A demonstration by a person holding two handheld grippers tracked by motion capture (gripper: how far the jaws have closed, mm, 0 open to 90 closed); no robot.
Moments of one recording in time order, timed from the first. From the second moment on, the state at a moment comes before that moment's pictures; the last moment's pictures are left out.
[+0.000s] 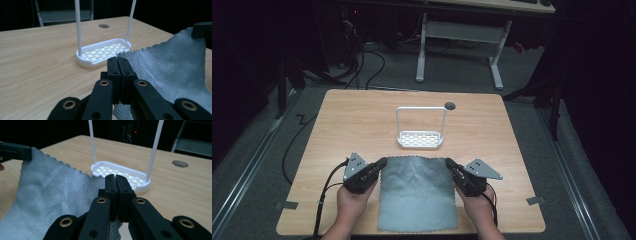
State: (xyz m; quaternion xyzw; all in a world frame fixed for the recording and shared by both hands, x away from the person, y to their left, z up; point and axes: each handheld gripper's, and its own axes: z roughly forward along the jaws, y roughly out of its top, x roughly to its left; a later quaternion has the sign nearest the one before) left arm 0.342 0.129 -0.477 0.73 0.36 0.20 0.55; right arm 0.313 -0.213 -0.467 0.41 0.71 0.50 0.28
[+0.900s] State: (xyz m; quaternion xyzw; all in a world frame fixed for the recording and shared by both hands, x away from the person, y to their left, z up) left arm 0.352 0.127 -0.415 0.67 0.32 0.27 0.61; right arm 0.325 -0.222 -0.406 0.39 0.64 0.57 0.34
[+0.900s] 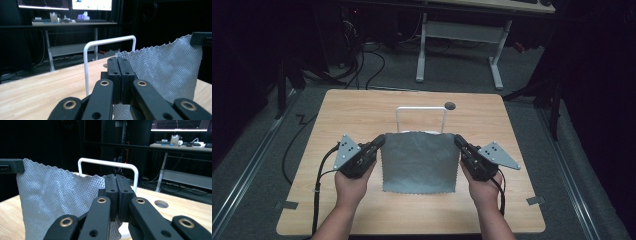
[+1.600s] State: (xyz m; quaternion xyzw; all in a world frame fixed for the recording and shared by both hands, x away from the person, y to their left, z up) left arm 0.365 0.129 -0.360 0.64 0.29 0.31 0.64; right arm 0.333 -0.223 -0.348 0.35 0.62 0.59 0.38
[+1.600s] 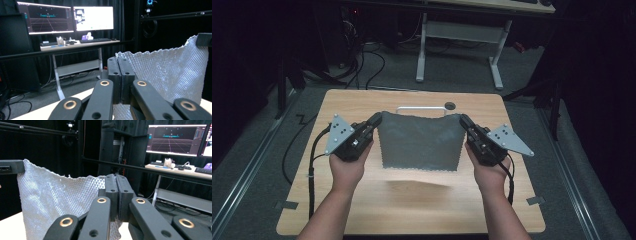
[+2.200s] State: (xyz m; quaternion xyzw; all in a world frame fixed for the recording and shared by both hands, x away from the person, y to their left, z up) left arm 0.424 0.120 -0.355 0.68 0.31 0.31 0.59; right arm 0.377 -0.226 -0.351 0.39 0.63 0.57 0.36
